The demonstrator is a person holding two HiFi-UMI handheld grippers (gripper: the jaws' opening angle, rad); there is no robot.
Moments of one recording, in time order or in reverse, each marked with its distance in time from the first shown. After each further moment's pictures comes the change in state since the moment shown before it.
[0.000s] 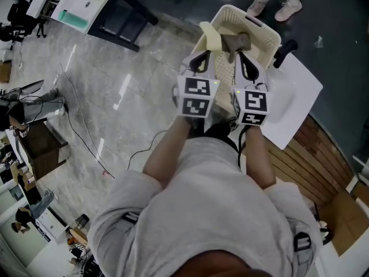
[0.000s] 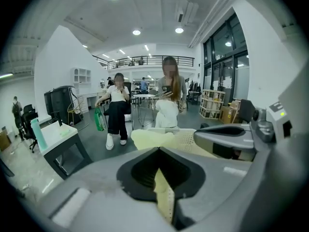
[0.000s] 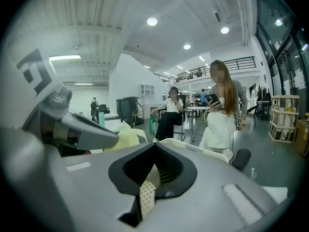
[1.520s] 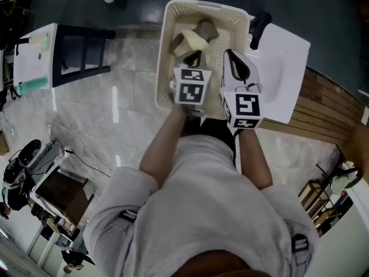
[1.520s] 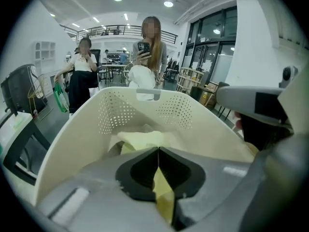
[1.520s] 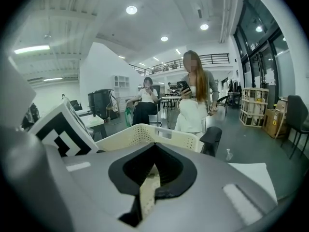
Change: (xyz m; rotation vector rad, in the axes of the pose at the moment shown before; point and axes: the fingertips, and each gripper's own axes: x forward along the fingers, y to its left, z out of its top) left arm 0.133 -0.060 -0.087 0.080 0.299 -0.332; right arm -0.001 -0.067 -0.048 0.124 0.099 -0.297
